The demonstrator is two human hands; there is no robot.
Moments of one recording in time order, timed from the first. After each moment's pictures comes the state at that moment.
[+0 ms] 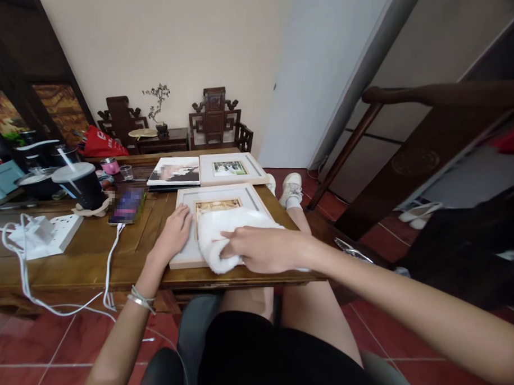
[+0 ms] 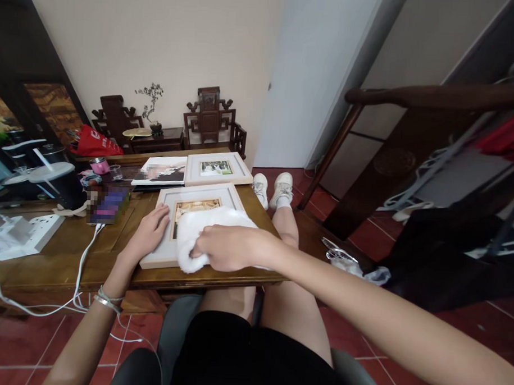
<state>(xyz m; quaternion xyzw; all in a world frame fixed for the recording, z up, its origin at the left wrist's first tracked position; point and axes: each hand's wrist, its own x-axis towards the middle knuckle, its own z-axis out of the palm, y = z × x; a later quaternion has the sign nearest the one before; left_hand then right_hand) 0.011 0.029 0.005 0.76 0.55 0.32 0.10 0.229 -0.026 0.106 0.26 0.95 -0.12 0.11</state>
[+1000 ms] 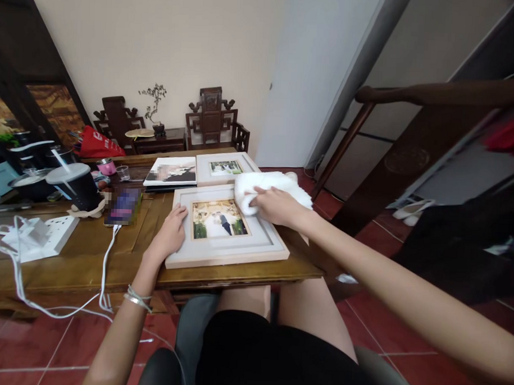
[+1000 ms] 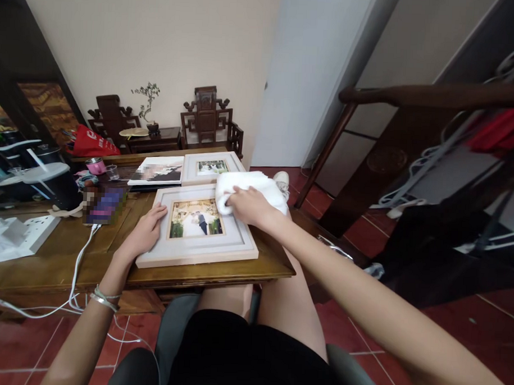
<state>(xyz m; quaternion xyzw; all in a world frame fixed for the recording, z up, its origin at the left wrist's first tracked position) 0.001 0.040 -0.004 0.81 0.54 0.24 0.05 0.289 0.054 0.062 0.51 0.85 0.09 0.01</state>
